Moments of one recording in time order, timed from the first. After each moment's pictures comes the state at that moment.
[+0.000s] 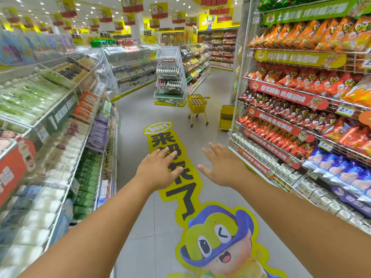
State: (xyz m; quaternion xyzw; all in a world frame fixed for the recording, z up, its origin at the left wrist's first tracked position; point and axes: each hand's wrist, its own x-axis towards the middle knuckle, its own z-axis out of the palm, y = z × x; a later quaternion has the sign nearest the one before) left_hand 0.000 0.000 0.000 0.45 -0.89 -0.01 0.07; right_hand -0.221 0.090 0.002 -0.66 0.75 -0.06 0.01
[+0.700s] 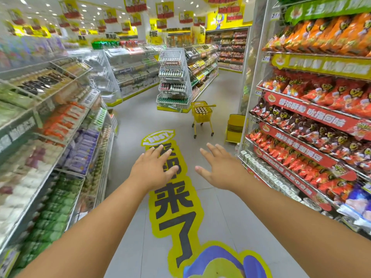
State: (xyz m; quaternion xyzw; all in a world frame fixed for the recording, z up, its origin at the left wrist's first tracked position) left_hand -0.197 -0.316 0.009 0.49 -0.87 0.01 0.06; right_hand -0.426 -0.219 0.017 -0.68 0.73 -0.06 0.00
